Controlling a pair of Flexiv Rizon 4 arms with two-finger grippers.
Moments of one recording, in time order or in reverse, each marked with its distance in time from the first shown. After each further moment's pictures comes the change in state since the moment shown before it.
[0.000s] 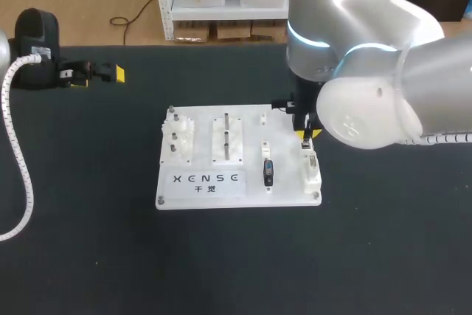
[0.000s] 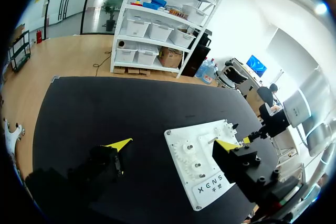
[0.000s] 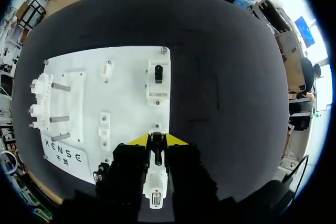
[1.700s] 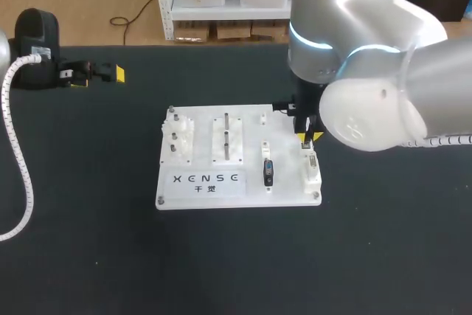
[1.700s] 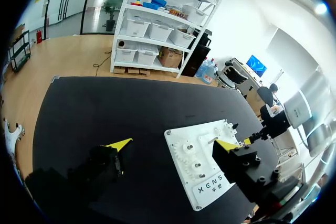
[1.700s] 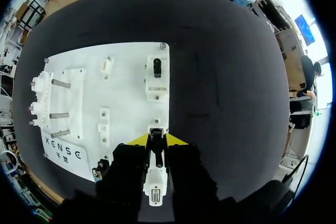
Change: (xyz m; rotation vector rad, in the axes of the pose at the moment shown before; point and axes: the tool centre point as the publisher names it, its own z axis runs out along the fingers) left arm 0.000 0.000 0.000 0.000 0.000 0.000; right arm 0.006 -0.001 -0.001 -0.005 0.007 0.009
